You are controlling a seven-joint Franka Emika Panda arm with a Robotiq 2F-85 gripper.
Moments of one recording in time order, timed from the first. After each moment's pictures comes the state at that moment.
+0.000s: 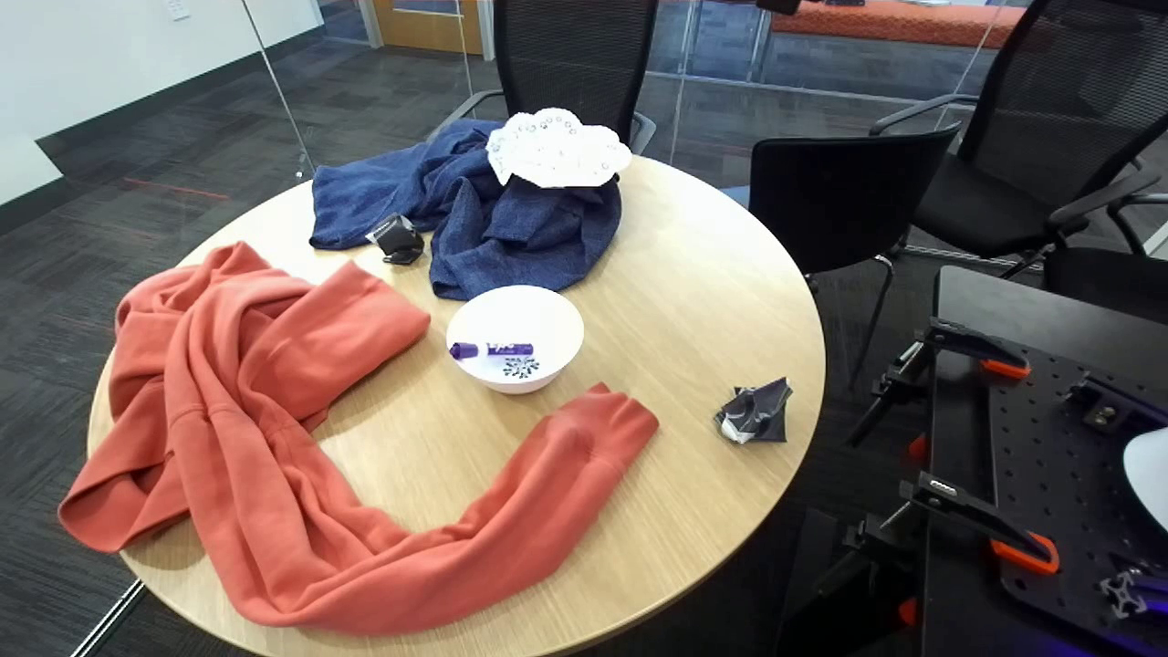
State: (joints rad) arm 0.03 -0.46 -0.03 -2.51 0.11 2.18 -0.03
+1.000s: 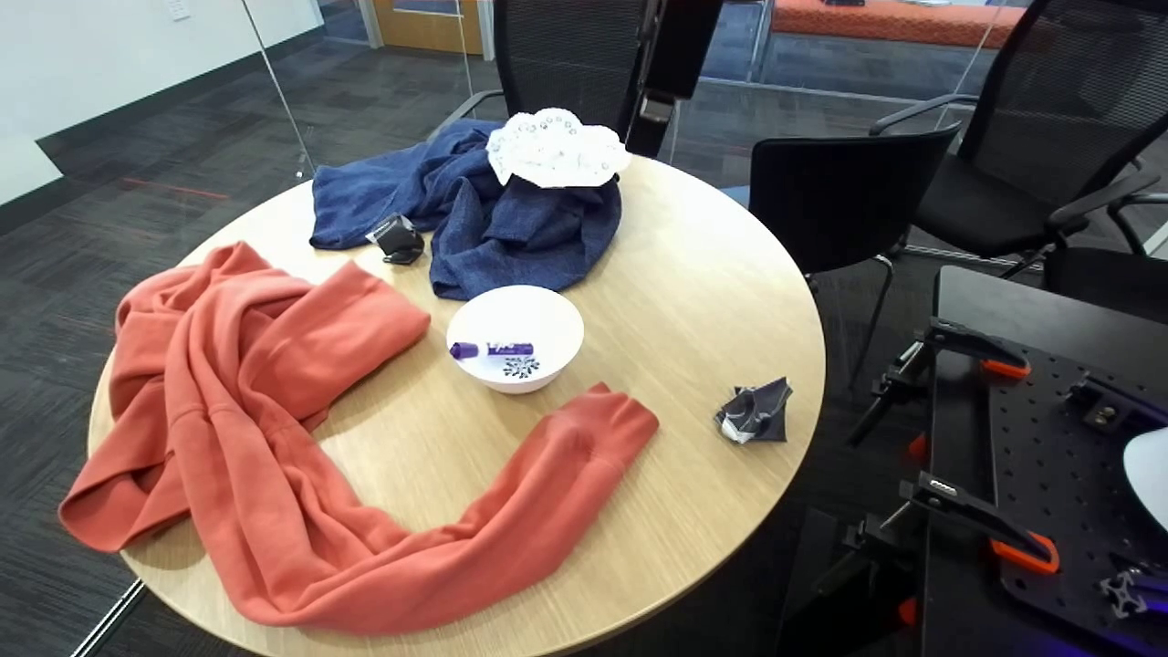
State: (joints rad) arm 0.11 -0.16 -0.01 -2.44 0.11 2.48 -0.43
